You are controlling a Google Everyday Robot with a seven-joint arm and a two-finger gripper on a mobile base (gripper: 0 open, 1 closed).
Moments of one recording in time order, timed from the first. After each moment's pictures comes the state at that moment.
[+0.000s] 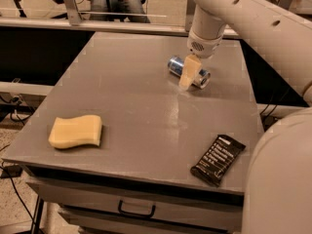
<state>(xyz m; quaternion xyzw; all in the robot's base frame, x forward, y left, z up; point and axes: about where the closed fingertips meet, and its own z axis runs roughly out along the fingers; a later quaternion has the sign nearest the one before) 0.679 -0.137 0.843 -0.46 0.88 -0.04 0.11</state>
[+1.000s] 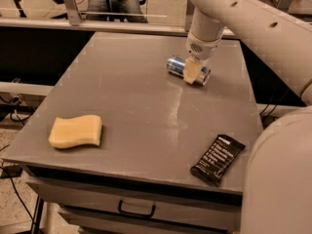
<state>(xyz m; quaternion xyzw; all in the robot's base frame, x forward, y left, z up) 0.682 -0.135 0.835 -0.46 0.88 -0.04 0.11</state>
